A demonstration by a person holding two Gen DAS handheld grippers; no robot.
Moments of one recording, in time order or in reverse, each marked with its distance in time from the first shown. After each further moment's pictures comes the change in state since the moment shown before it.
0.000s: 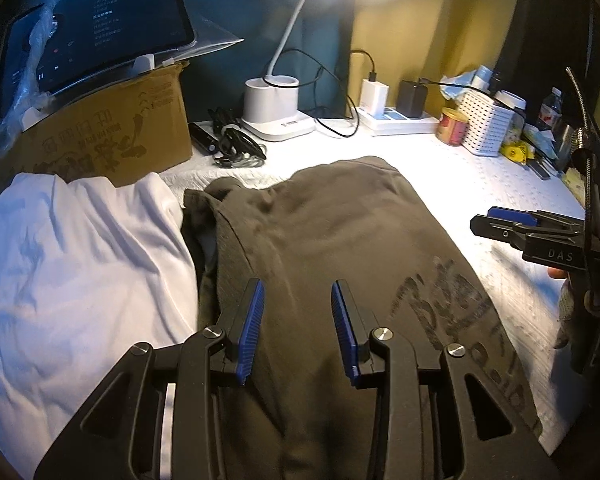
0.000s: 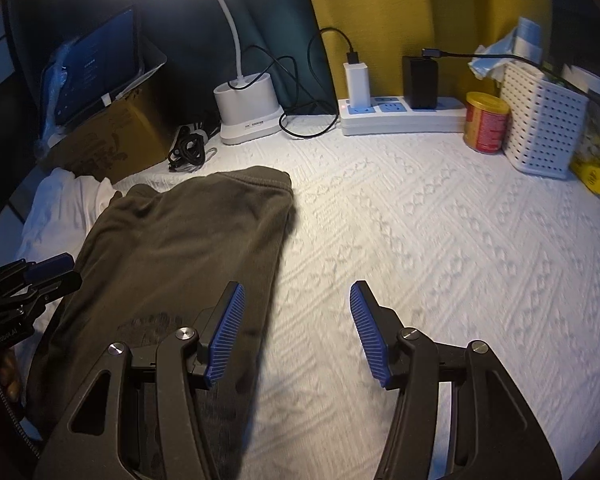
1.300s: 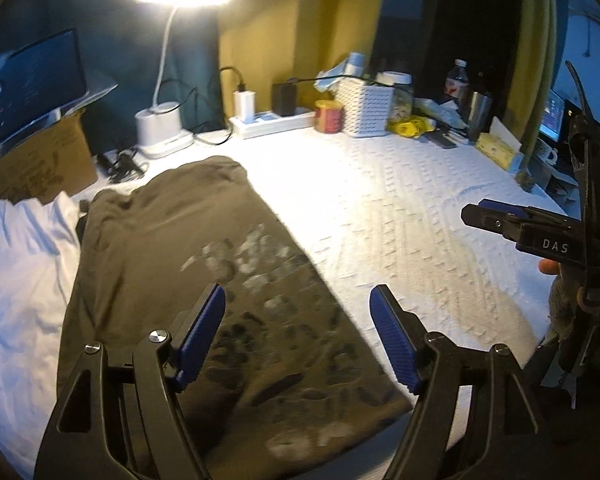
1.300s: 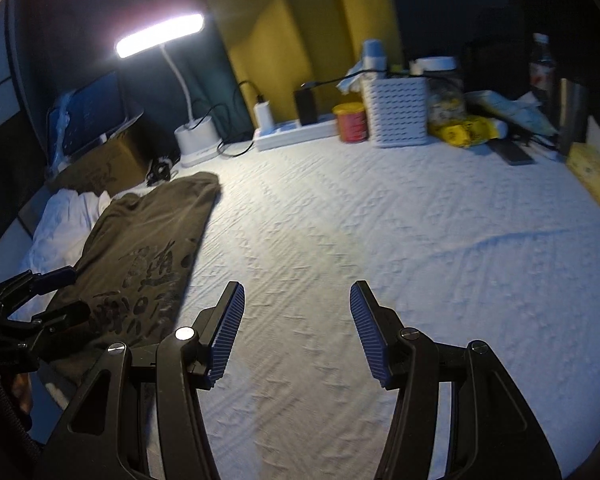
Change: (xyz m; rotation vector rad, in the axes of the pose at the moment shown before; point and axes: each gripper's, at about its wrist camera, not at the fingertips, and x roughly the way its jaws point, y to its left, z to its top) left arm -0.053 -0.130 -0.041 0.132 -0.061 -0.166; right arm -0.152 -0.062 -0.101 0.114 -0.154 -0.128
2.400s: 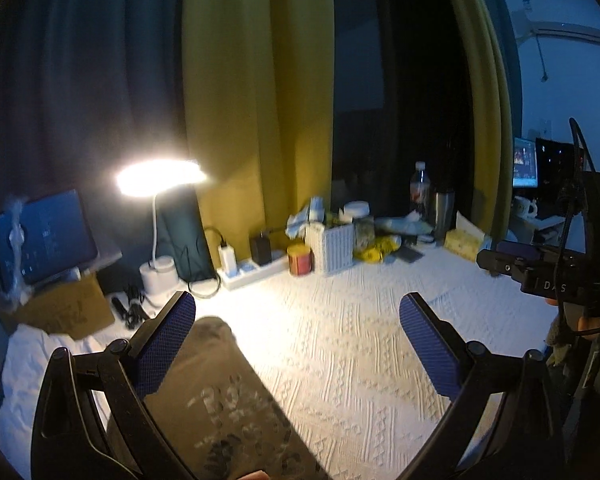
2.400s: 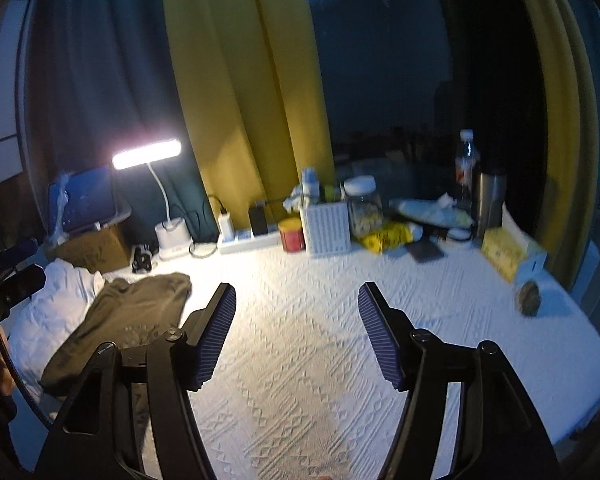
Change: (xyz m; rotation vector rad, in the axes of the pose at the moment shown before) left arm -0.098 -0.066 0.065 0.123 -0.421 0.046; right arm -0.136 -0.041 0.037 -0.013 -0.314 -0.111
